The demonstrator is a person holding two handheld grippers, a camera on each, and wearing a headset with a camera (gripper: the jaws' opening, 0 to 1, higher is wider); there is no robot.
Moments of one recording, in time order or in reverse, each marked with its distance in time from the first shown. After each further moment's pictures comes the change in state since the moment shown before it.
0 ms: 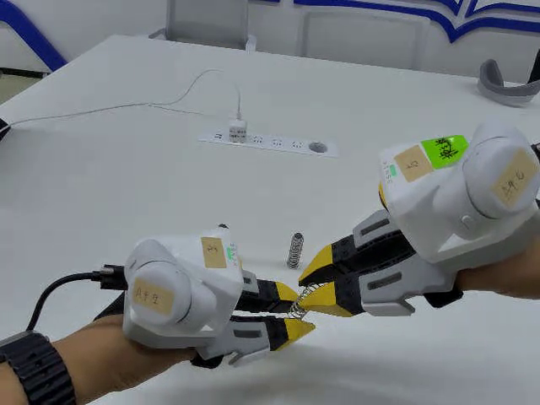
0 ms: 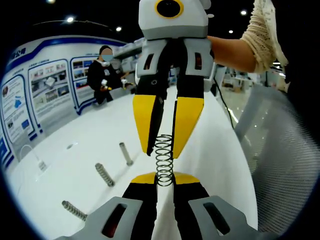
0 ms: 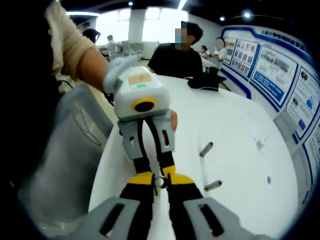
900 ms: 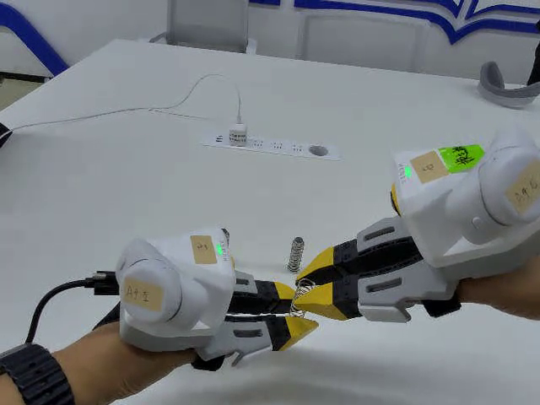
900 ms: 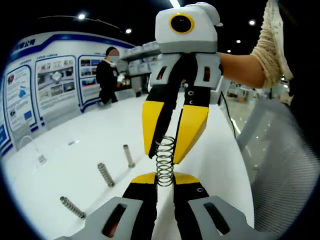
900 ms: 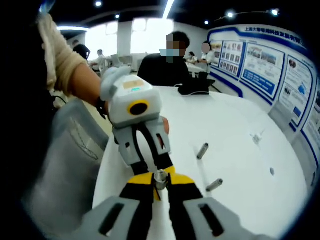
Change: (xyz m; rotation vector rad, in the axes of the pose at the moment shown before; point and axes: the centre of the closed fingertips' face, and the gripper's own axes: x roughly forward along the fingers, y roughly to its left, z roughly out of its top) left arm -0.002 0.004 0.008 -0.075 -0.048 0.022; right arm -0.002 -0.006 0.002 0.111 -0.099 -0.045
